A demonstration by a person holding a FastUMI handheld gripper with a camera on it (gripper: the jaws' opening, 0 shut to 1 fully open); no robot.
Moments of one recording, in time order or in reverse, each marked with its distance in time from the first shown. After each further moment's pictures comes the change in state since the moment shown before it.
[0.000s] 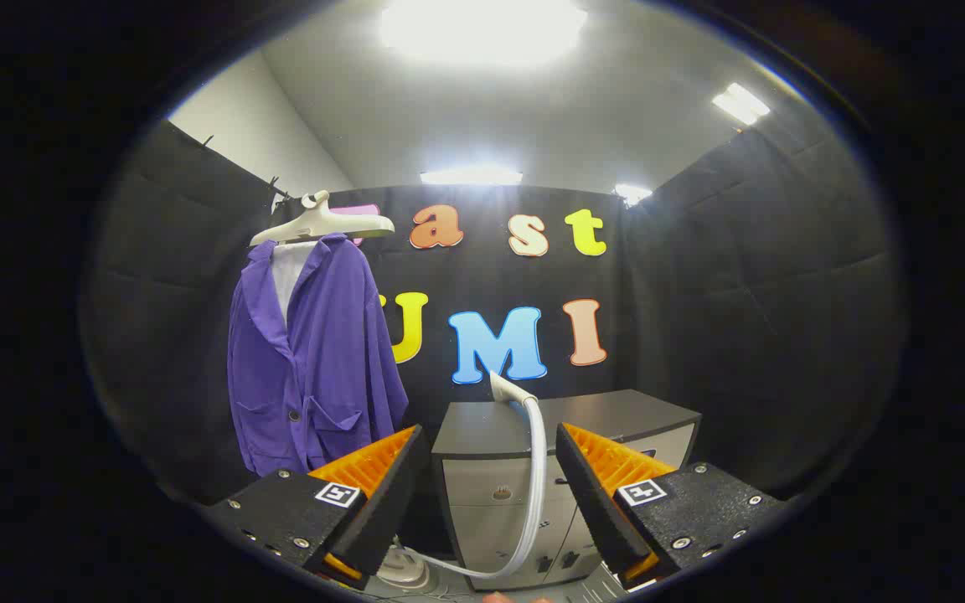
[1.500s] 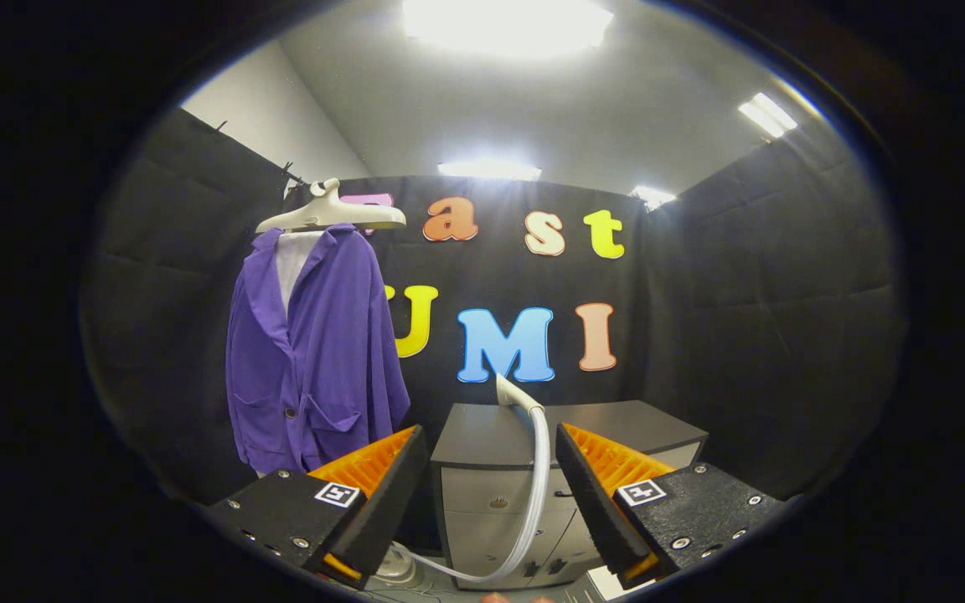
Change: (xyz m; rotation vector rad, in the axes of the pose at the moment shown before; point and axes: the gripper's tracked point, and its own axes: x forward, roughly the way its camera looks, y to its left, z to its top) arm 0.048 0.006 0.010 -0.052 0.035 0.045
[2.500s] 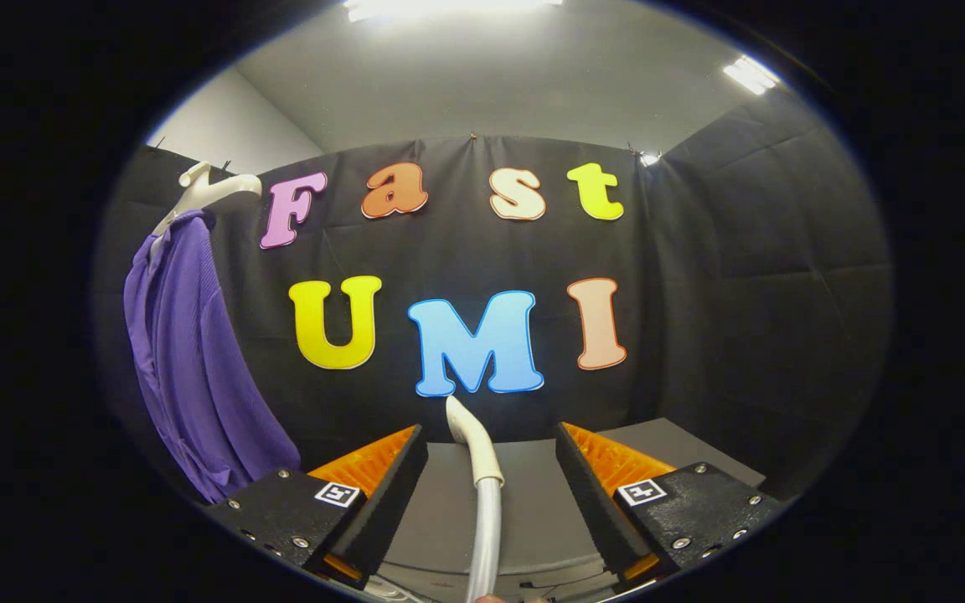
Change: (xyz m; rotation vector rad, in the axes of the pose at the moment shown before) arm 0.261 -0.107 0.015 0.099 0.058 0.008
